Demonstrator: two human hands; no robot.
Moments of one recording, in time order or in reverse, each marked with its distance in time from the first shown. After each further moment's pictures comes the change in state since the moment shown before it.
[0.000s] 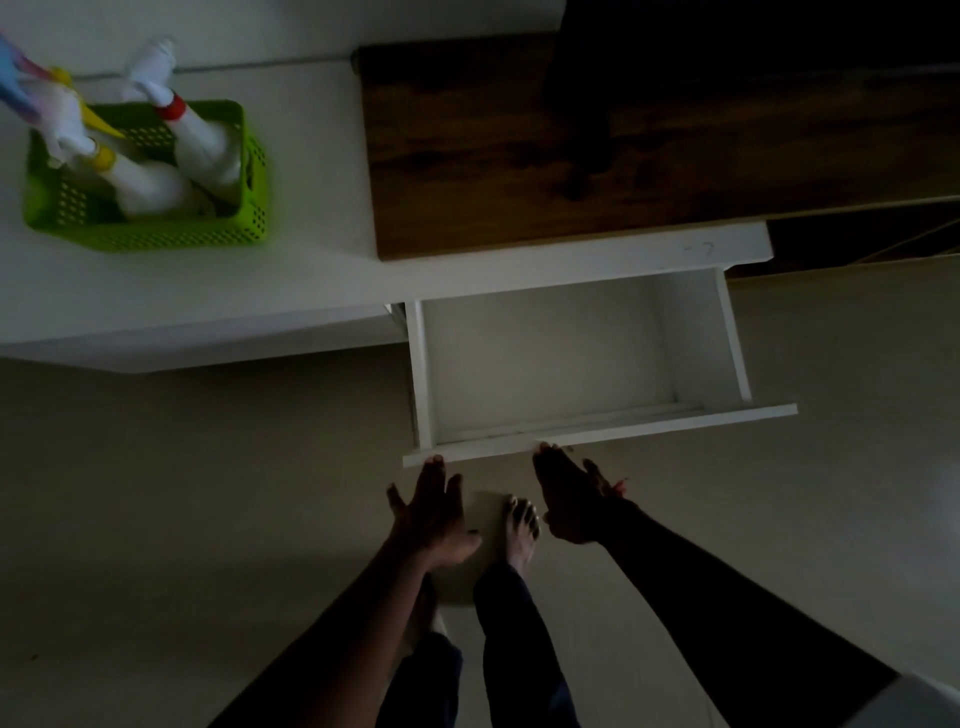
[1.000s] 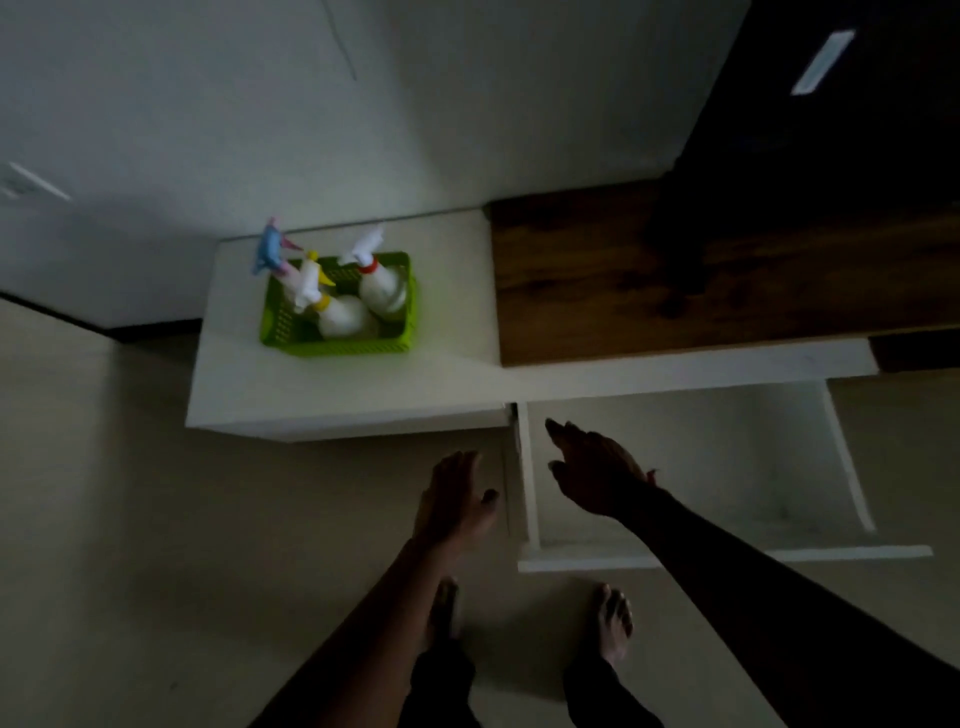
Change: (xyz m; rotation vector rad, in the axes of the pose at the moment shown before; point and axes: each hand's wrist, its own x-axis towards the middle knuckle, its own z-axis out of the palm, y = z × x) left_hand -0.054 -0.091 -0.158 -0.389 0.517 -0.060; right_hand -0.005 -0.109 -0.173 0.254 0.414 -0.136
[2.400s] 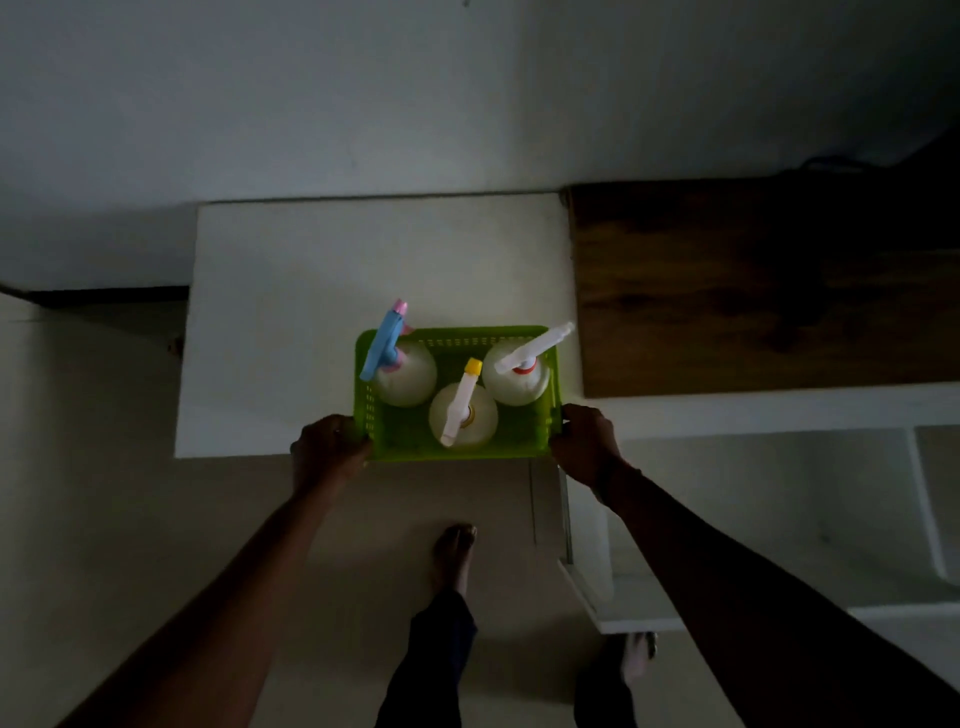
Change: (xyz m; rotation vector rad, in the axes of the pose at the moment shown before) left_hand 0.155 -0.213 -0.151 -0.365 0.187 -0.381; right_hand 0.178 -0.111 0.023 0.580 0.164 0.389
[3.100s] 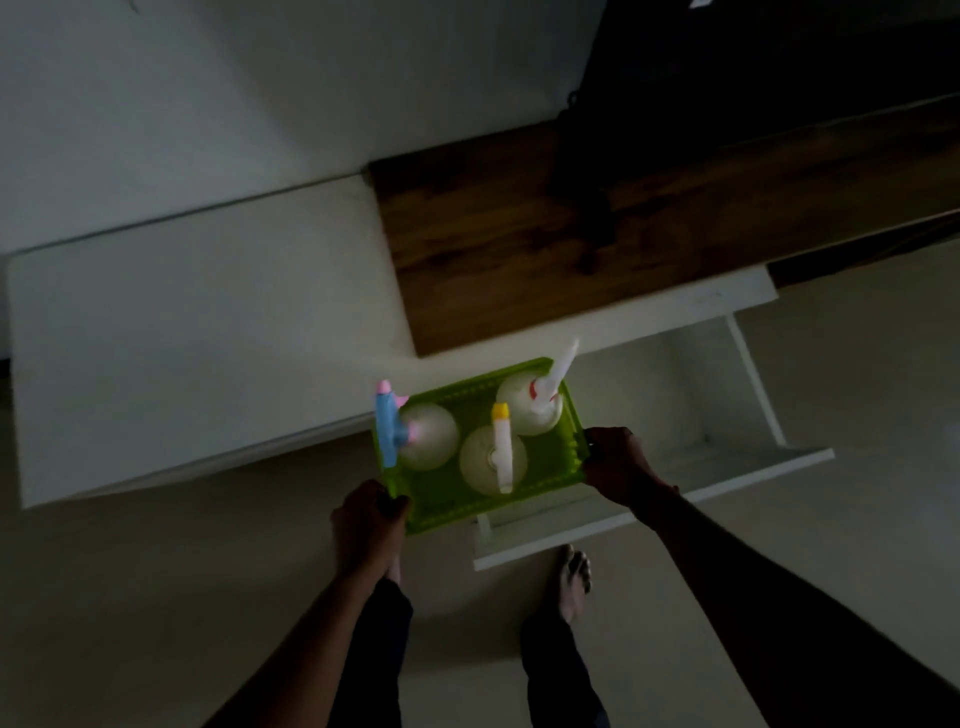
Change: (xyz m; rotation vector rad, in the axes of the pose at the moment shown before) left_hand -0.193 0.049 0.183 0.224 -0.083 0.201; right_hand -0.082 0.223 -0.147 -0.020 0.071 0.098
